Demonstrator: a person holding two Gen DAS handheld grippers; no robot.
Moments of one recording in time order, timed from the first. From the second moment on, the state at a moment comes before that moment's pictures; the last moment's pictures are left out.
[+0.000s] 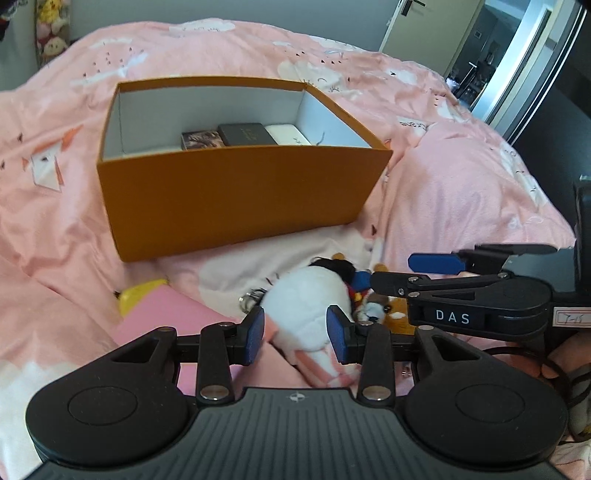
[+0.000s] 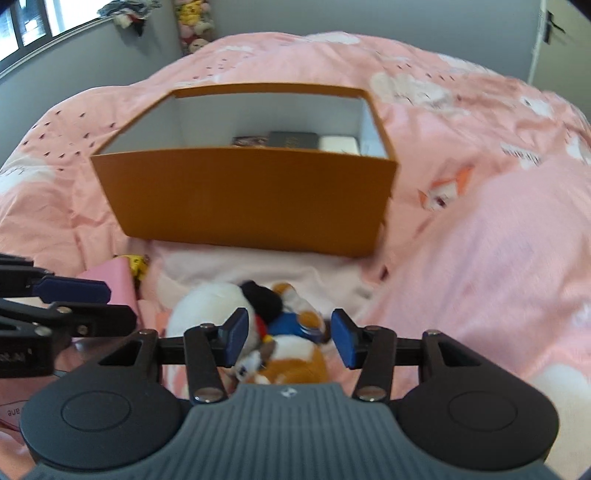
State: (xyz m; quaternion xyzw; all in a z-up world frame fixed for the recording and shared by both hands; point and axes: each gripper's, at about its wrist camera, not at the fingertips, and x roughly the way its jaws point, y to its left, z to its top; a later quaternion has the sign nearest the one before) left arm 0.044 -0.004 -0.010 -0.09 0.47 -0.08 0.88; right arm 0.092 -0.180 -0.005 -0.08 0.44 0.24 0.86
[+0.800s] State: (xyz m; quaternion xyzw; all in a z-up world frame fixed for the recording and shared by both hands) left arm 0.045 -0.023 -0.033 -0.12 0.51 -0.11 0.85; right arm 0.102 -0.200 -0.034 -0.01 0.52 0.26 0.82
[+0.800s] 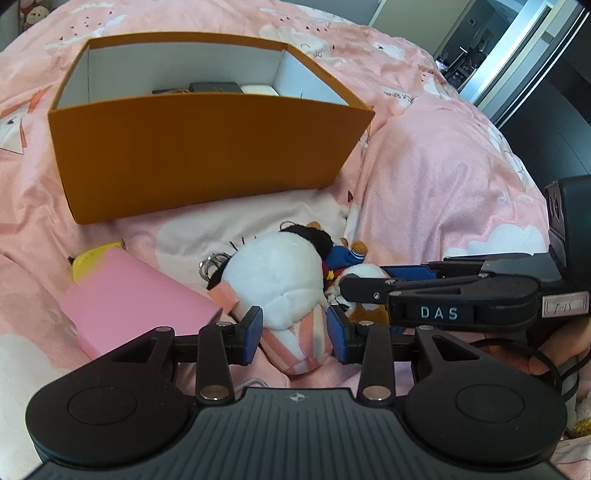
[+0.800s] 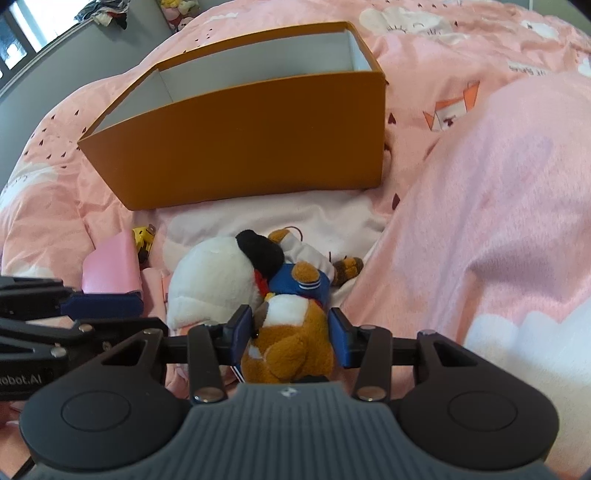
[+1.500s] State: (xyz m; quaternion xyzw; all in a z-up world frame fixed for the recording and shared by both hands) left arm 0.077 -0.106 -0.053 0.11 0.54 -0.07 0.83; right arm 0.117 -0.249 -0.046 0.13 0.54 0.25 0.79
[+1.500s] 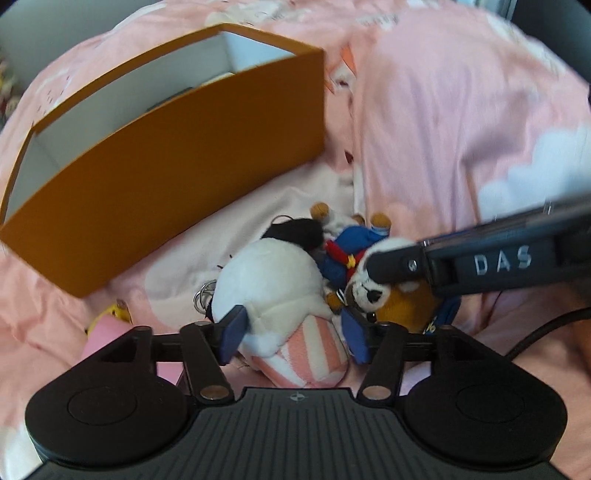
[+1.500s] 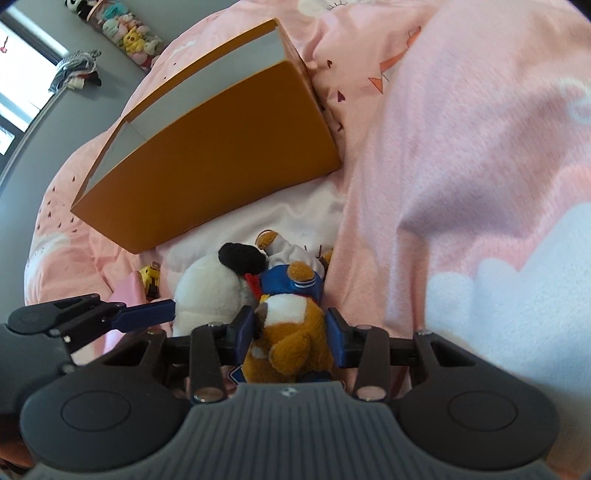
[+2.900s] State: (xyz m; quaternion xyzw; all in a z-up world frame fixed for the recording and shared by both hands) left arm 0.082 -0.024 -0.038 -0.12 0.51 -0.02 0.85; right arm 0.128 -0.253 -0.033 0.15 0.49 0.25 0.82
